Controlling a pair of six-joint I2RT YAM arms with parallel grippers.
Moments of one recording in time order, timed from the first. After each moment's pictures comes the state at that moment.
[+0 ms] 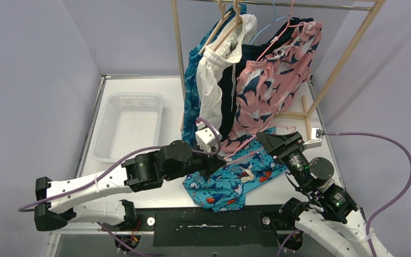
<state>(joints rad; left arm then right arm) -1.27 1.10 1.11 -0.34 -0.13 -0.40 0.69 0.37 0.72 -0.38 0.26 1.07</state>
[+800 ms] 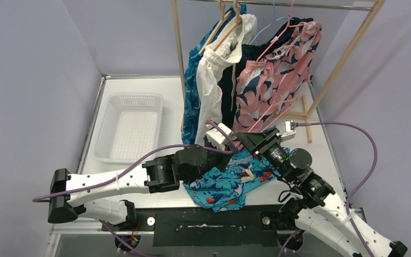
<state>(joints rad) -1.35 1.24 1.10 -0.03 -0.45 -0.28 0.72 0.53 0.59 -0.04 0.08 1.23</state>
